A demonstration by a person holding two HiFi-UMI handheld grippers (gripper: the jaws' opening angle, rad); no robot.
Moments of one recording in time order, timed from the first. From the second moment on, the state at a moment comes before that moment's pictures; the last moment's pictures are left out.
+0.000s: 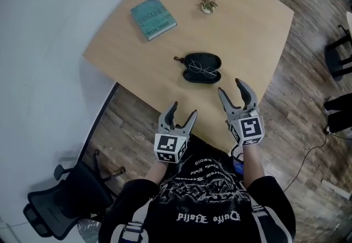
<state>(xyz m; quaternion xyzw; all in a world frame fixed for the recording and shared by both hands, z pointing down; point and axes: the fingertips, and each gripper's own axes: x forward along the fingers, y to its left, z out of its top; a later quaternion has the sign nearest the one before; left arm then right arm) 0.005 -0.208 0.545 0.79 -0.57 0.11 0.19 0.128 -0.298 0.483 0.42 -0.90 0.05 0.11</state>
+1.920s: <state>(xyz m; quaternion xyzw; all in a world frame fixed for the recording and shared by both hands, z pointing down) -0.110 -0.239 0.571 0.75 -0.60 0.13 0.24 0.021 -0.378 0.680 0.13 -0.83 0.02 0.54</state>
